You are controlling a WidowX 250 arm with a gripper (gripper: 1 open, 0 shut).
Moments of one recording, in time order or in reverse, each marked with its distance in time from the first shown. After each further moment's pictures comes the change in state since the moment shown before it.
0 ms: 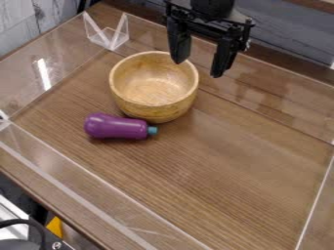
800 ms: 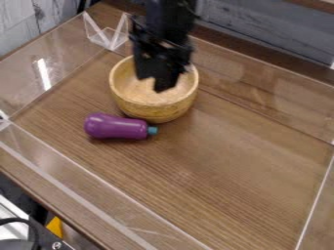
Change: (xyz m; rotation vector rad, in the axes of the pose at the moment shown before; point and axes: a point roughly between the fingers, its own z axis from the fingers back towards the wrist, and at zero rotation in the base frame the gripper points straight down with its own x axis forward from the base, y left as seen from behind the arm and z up) arm -0.037 0.048 -0.017 0.016 0.059 -0.261
